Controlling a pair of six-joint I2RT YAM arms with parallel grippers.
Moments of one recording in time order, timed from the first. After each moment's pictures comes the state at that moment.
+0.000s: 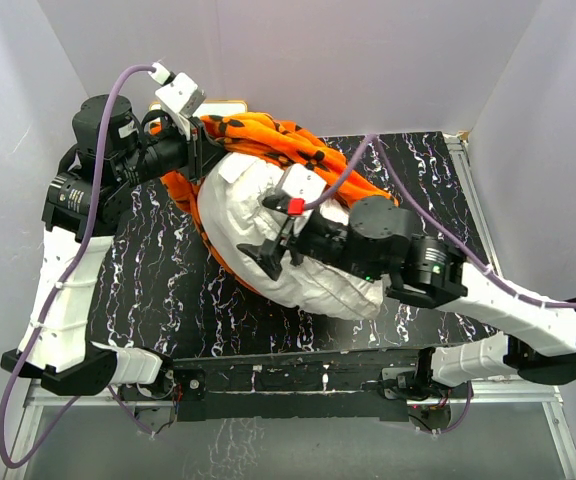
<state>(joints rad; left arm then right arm) -0.39 1.33 1.96 -0.85 0.49 0.11 1.25 1.20 1.58 -0.37 0.15 -0.14</state>
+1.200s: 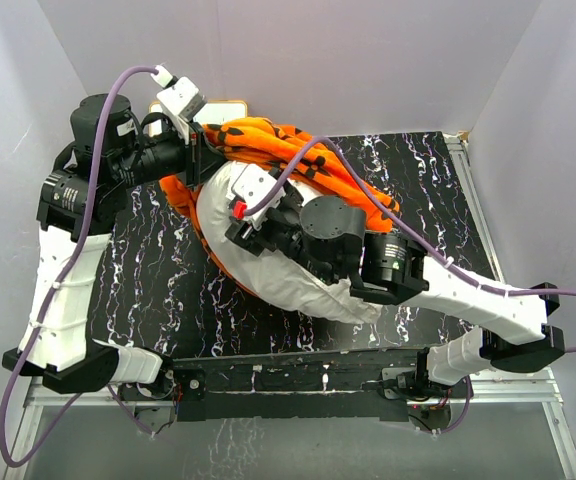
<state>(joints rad) -0.38 1.35 2.02 -0.97 0.55 0.12 1.32 1.41 1.76 -0.40 0.50 -0.36</state>
